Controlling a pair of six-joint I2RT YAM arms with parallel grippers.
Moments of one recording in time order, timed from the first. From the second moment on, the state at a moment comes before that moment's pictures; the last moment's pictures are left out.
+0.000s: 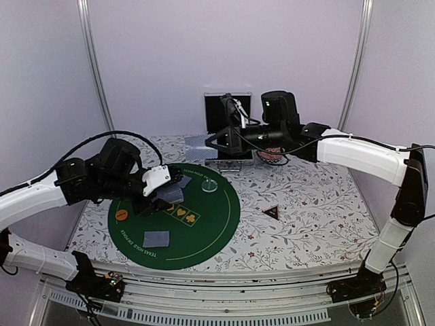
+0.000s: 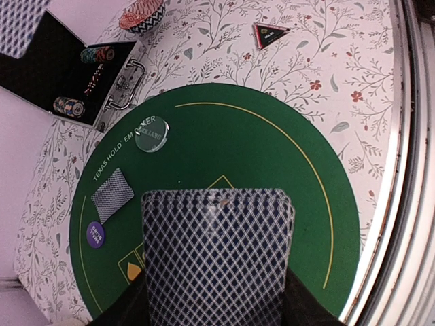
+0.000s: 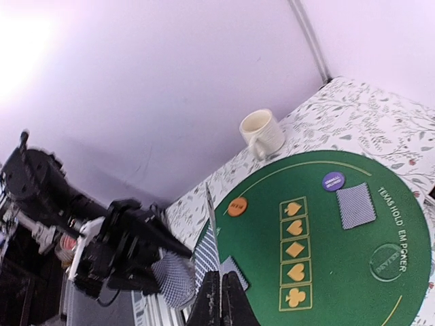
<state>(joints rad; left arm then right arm) -0.86 1.10 0.97 -0.65 0.00 0.44 0.83 1.72 1.52 -0.09 -0.55 0.39</state>
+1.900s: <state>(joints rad) -0.86 1.04 0.95 -0.63 -0.02 0.44 0.85 2.76 2.16 0.36 -0.05 1.03</state>
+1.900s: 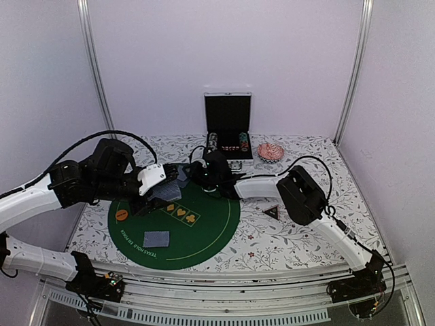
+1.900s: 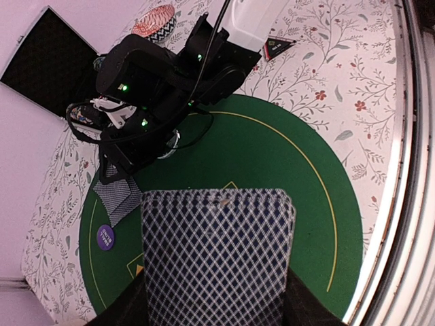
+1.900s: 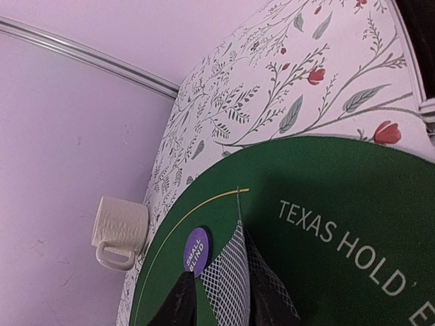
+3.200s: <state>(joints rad) -0.86 1.03 0.95 -0.63 -0.03 0.45 0.85 1.93 1.52 0.33 -0.51 0.34</state>
